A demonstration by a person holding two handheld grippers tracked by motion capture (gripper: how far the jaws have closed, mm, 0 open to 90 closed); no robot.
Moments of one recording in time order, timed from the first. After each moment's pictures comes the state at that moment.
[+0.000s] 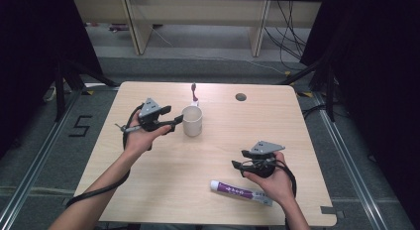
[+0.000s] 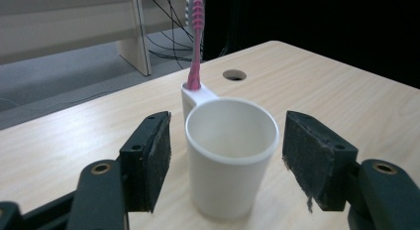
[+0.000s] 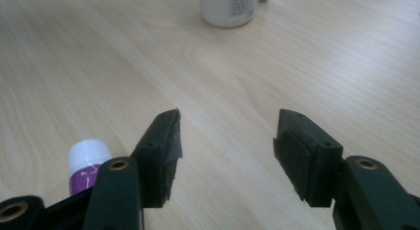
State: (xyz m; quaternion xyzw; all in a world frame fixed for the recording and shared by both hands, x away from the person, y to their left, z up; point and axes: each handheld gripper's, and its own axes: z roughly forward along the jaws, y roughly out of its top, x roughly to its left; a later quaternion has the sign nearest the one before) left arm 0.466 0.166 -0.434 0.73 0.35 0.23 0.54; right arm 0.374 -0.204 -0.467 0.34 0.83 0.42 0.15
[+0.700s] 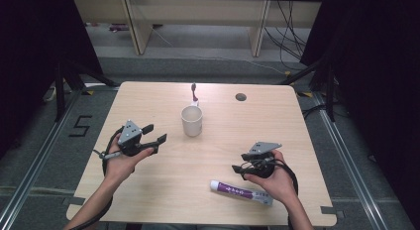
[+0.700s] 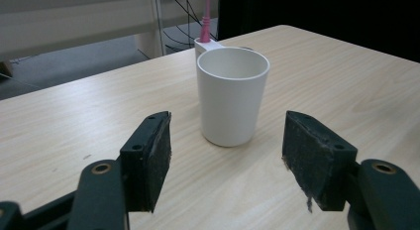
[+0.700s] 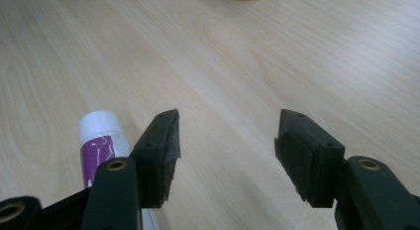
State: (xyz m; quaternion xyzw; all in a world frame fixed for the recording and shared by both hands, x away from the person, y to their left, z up) left arm 0.405 0.202 -0.453 0.72 0.37 0.25 0.53; right arm 0.375 -0.204 -0.466 0.33 0.86 0.38 0.11
